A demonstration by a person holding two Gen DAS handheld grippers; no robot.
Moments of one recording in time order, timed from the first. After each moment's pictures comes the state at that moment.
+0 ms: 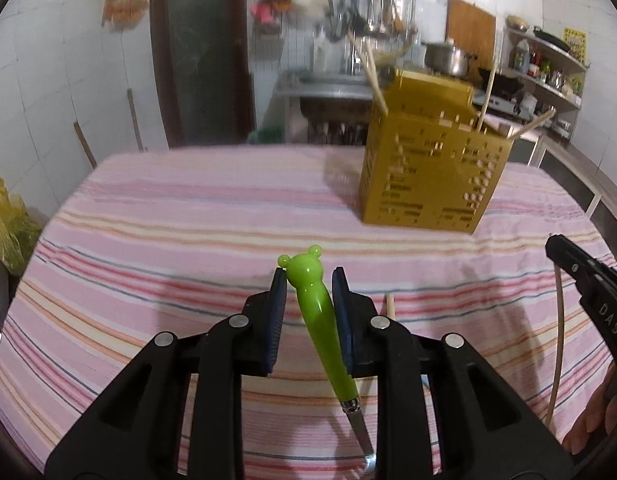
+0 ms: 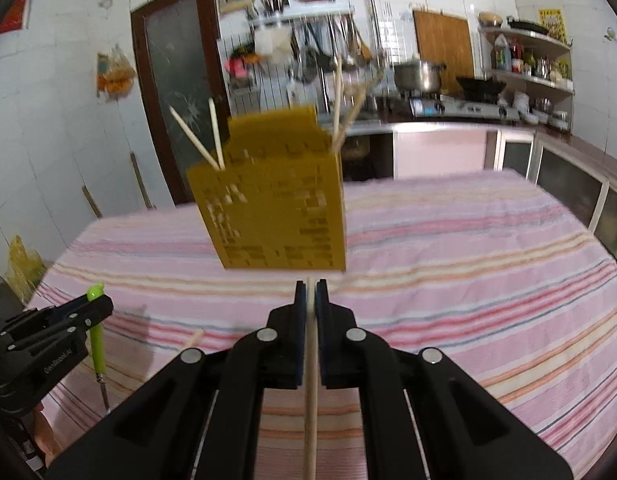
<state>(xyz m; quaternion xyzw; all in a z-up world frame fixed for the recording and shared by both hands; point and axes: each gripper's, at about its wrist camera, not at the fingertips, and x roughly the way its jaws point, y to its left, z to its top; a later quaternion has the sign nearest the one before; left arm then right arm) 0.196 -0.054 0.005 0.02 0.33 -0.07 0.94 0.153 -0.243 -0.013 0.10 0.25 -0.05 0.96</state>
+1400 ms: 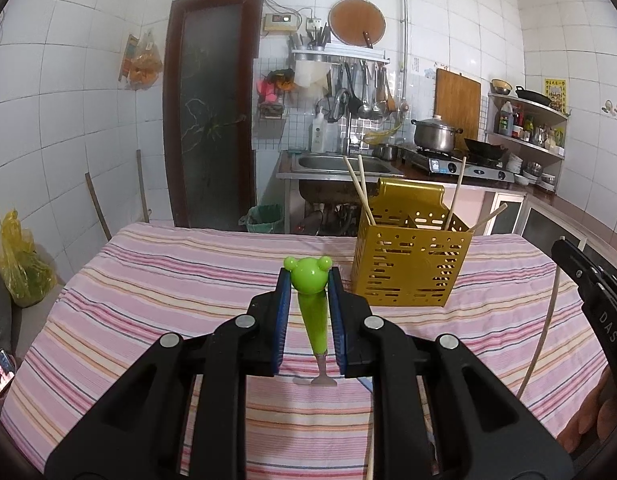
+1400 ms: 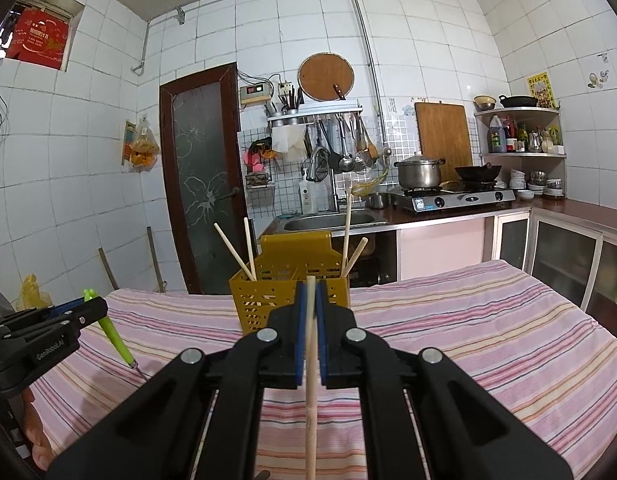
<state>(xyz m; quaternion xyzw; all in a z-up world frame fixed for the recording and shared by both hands) 0.147 -0.026 0.068 0.00 0.20 -0.08 0.98 0.096 -0.236 0.035 0.08 0.08 -0.04 0.99</state>
